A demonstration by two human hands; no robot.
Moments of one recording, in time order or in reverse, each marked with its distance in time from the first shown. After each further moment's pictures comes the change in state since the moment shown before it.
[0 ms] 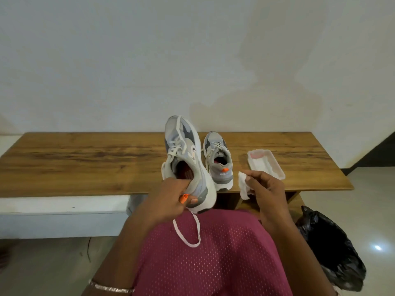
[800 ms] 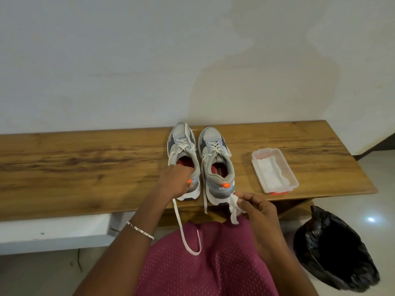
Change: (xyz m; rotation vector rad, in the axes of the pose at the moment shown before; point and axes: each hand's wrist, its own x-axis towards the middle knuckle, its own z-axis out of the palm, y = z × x) left_hand 0.194 -0.070 0.066 0.311 -0.177 -0.058; right_hand 0.079 0.063 0.019 0.089 -0.011 0.297
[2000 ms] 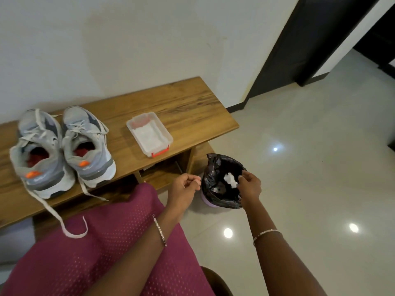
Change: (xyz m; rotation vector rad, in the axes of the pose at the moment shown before) left_hand -0.038 0.332 0.132 -1.312 -0.163 -0.074; right_hand 0.026 0.076 -0.326 -0.081 0.834 0.113
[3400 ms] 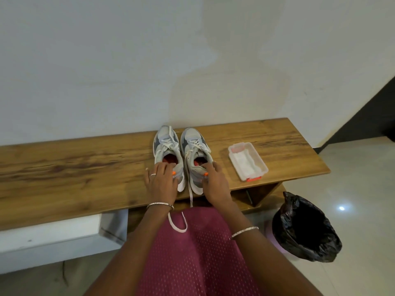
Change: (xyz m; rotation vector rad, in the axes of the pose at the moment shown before) left_hand -0.028 -0.001 -0.316 1.056 0.788 0.350; right_hand -0.268 -0.075 0.255 -0.687 -0.606 -1.015
